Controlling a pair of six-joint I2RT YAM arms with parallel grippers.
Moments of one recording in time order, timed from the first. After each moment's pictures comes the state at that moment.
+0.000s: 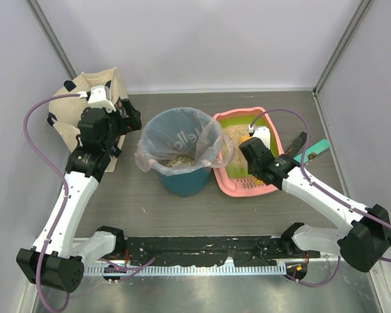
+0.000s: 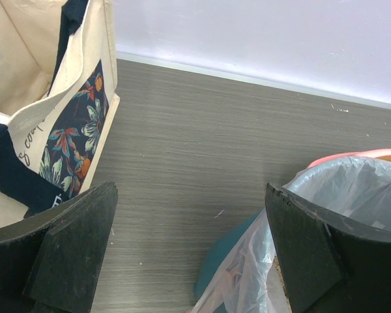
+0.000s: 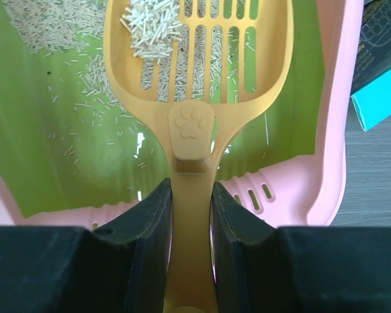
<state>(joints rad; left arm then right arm) -0.20 1.04 1.10 -0.28 -0.14 -0.30 0.65 1.16 0.90 -0.66 0.55 0.42</state>
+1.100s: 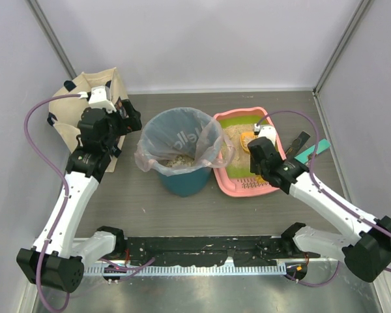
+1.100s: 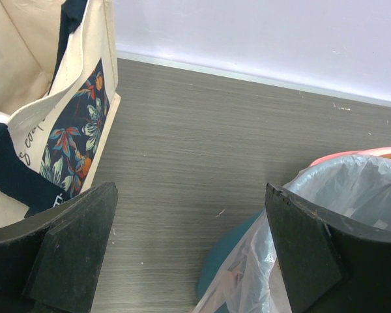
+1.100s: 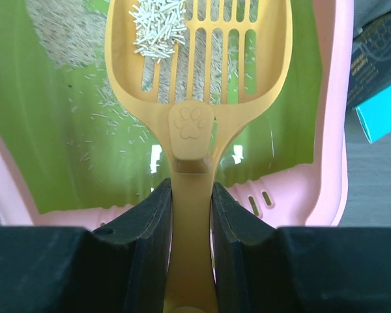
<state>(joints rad) -0.20 1.04 1.10 -0.28 -0.14 -0.29 0.62 1.11 0.87 -0.61 0.51 0.39</state>
